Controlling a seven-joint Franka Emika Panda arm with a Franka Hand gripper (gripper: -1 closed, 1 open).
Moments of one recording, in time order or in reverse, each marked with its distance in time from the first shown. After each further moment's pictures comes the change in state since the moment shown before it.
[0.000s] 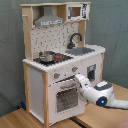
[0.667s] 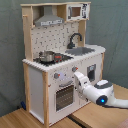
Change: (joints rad) arm 0.002 0.000 -0.050 0.046 -0.010 -0.041 -0.053
